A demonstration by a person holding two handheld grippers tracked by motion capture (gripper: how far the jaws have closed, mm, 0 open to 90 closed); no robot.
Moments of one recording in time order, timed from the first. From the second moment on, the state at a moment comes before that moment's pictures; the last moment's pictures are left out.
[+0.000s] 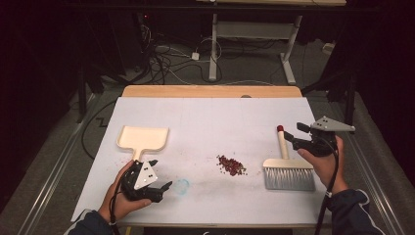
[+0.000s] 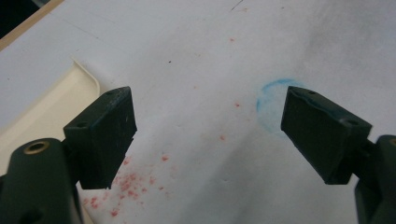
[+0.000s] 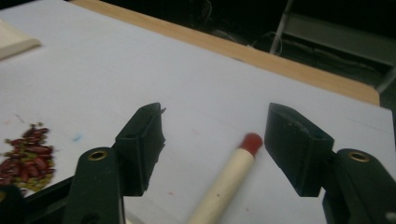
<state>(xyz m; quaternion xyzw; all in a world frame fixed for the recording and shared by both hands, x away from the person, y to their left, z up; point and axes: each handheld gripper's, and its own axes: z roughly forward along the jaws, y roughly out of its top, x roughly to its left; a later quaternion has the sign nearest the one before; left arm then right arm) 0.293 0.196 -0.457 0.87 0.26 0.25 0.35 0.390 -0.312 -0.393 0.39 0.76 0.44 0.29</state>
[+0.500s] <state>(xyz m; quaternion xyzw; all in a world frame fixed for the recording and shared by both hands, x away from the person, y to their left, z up) 0.298 0.197 -0.455 0.86 0.27 0.25 0.35 0.306 -0.291 -0.420 0.35 0.74 0.47 0.33</state>
